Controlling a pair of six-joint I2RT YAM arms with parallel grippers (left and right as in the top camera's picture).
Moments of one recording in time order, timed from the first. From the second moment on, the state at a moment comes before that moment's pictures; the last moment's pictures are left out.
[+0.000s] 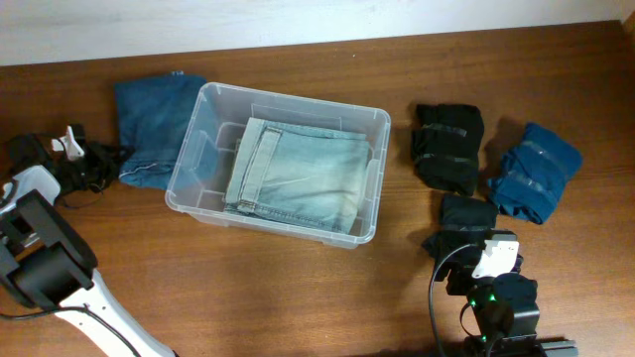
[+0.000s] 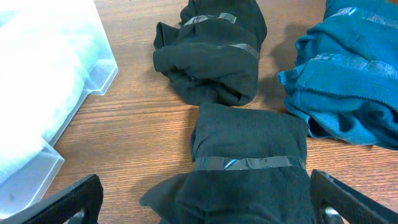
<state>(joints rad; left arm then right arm) 0.55 2.37 1.65 -0.50 0.91 -0.23 0.02 0.01 0.16 -0.62 0.06 0.14</state>
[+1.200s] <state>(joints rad) -0.12 1.43 1.67 -0.93 0.52 -0.41 0.02 0.01 0.16 -0.62 0.06 0.13</state>
